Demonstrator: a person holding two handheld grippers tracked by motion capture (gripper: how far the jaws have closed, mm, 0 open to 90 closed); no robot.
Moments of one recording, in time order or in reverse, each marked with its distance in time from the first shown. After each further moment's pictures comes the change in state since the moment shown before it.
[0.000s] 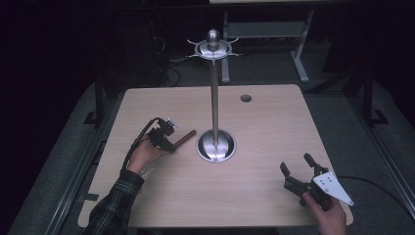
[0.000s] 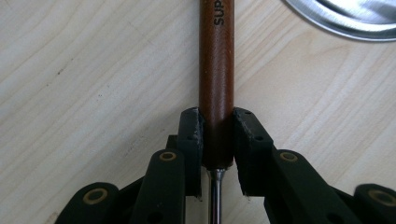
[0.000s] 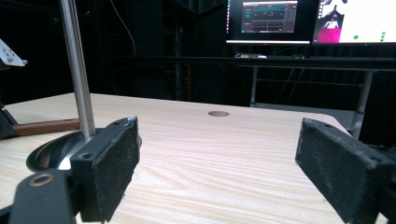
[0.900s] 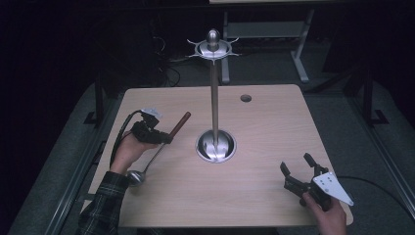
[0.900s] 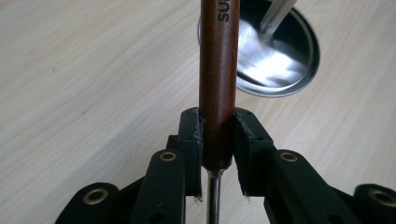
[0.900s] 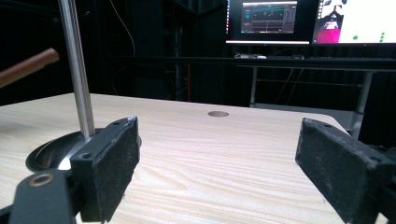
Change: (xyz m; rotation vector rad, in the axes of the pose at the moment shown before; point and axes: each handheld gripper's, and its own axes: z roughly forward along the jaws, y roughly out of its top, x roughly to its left) left arm 0.009 -0.020 -0.068 -0.297 -0.150 -0.014; right arm 0.000 0.000 0.000 -0.002 -0.001 -0.001
